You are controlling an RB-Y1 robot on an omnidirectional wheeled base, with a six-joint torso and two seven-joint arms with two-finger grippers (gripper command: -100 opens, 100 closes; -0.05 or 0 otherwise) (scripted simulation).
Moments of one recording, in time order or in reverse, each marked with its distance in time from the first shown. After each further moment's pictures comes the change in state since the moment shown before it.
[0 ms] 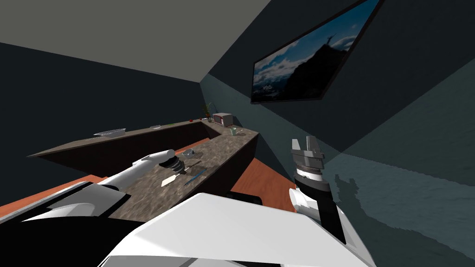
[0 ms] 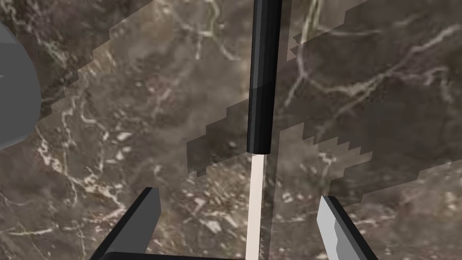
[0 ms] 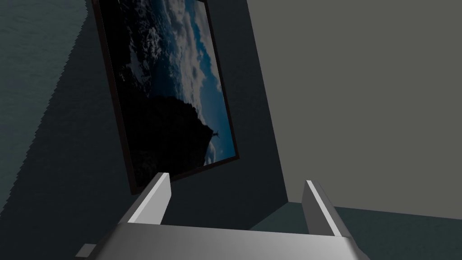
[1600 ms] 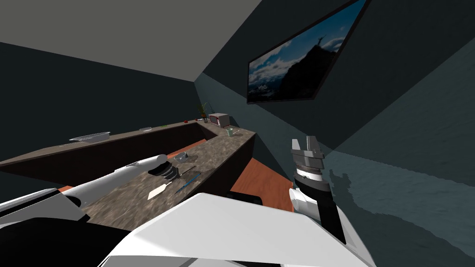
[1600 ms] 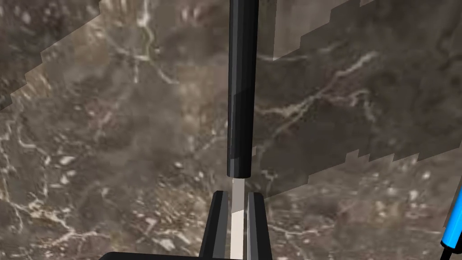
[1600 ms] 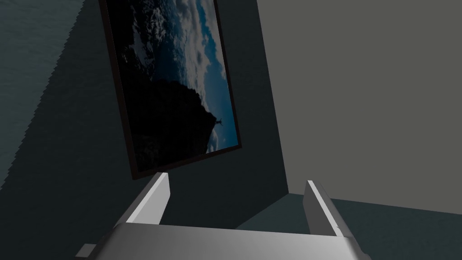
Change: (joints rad) left arm 0.183 0.132 -0.102 -0.093 0.263 -0.069 0.014; right arm 0.000 0.000 0.000 0.000 0.000 0.000 0.000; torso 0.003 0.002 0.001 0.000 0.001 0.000
